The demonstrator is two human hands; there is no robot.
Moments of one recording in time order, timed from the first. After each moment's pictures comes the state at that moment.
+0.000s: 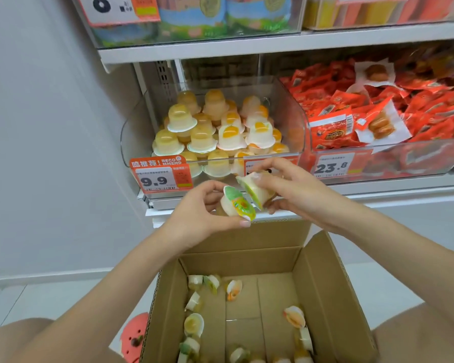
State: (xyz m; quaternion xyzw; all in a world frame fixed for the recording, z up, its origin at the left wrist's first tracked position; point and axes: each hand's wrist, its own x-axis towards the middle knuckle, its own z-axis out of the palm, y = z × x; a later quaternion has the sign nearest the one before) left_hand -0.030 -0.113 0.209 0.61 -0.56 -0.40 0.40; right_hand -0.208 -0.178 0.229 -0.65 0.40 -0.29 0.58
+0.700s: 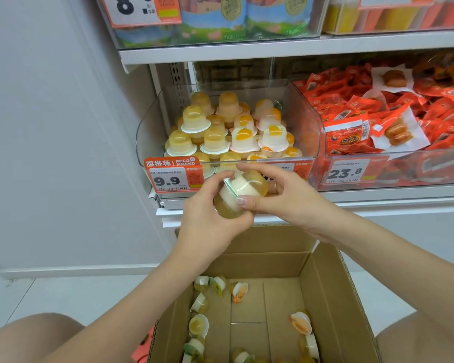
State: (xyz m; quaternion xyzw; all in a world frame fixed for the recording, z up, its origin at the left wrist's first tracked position) left_hand -0.044 -0.096 0.207 0.63 -0.54 -0.22 0.51; right_hand -0.186 -0.169 0.228 -0.69 0.33 -0.30 0.57
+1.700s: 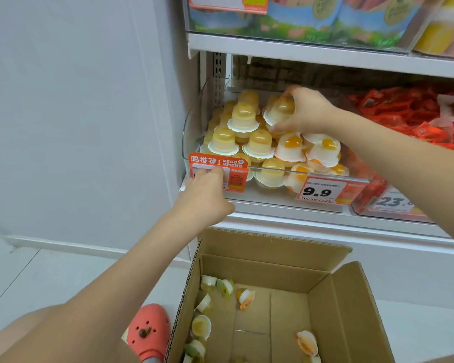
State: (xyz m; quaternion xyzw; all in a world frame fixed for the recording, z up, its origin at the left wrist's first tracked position) left_hand 0.050 -0.136 0.209 0.79 -0.56 -0.17 0.19; right_hand -0.086 -0.326 0.292 -0.87 0.47 -0.16 0.08
